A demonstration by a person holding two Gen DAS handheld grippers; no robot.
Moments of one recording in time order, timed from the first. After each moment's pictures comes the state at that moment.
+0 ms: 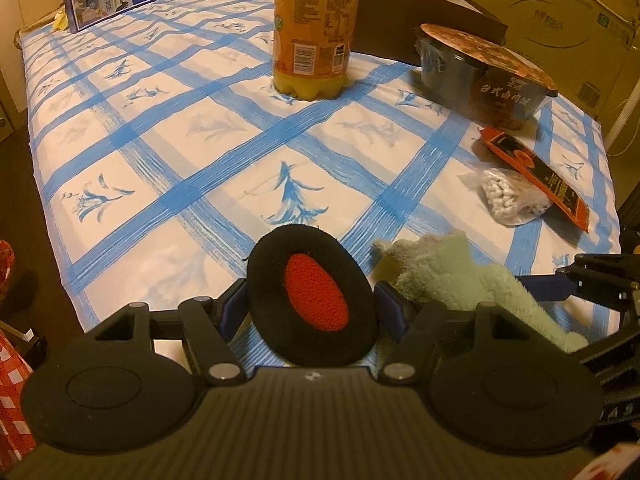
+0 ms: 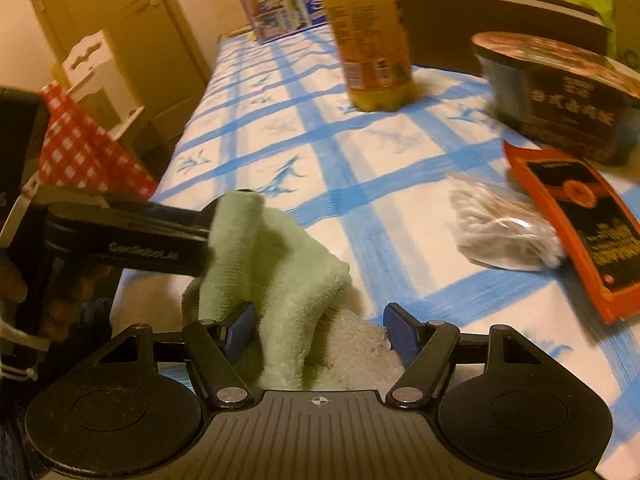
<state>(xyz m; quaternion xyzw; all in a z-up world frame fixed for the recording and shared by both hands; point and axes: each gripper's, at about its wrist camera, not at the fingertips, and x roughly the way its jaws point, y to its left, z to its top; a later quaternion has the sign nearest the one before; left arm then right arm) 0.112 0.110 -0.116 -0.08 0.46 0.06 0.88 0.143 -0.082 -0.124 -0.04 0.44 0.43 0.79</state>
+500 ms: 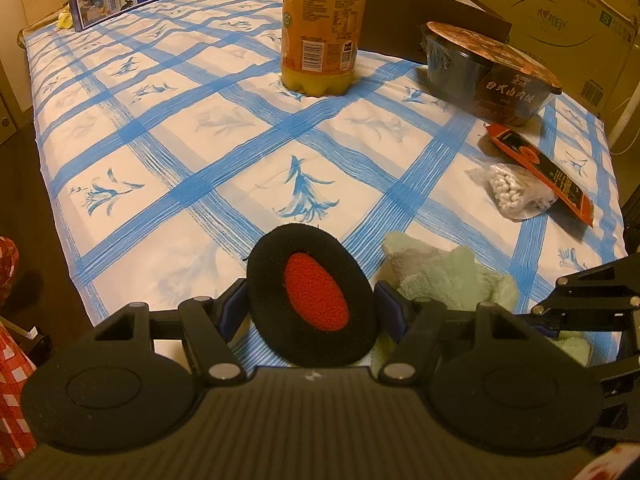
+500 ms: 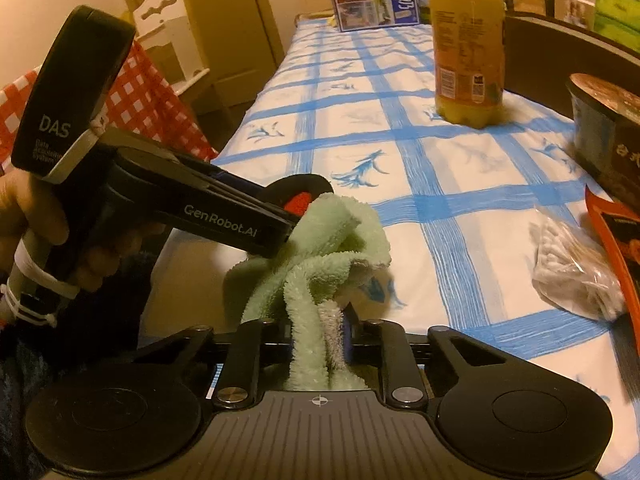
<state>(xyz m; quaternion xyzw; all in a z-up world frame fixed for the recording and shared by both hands) 0.106 0.114 -0.117 -0.07 0.46 0.06 0.88 0.121 -0.059 -0.126 -0.10 0.40 0.51 0.75</state>
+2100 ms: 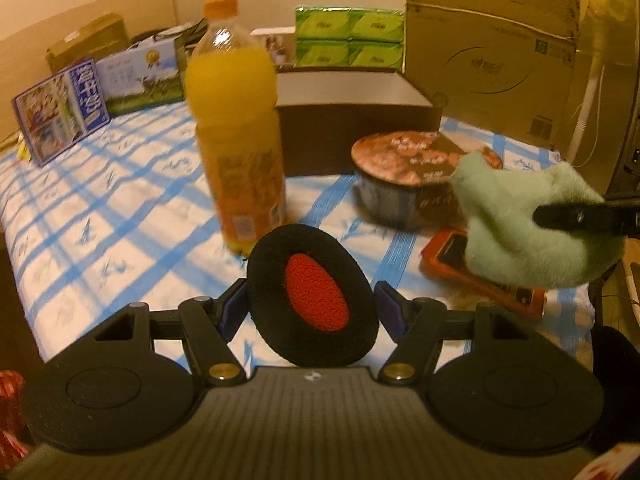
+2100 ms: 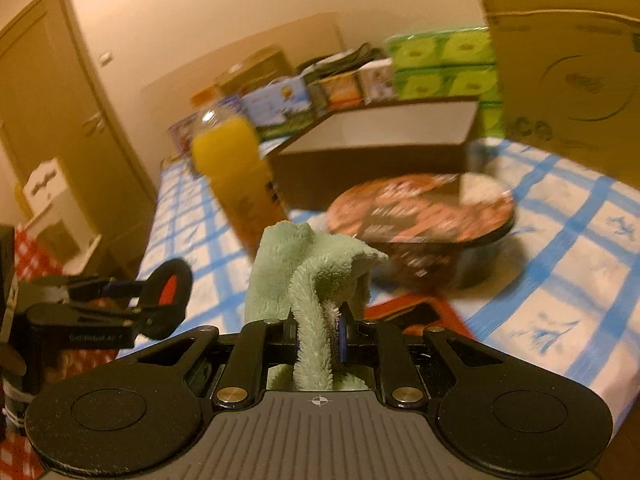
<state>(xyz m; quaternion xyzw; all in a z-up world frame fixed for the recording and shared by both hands) 0.172 0.079 -0.028 0.02 0.36 0.00 0.93 0.221 -0.188 -0.024 0.08 0.34 0.34 0.87</state>
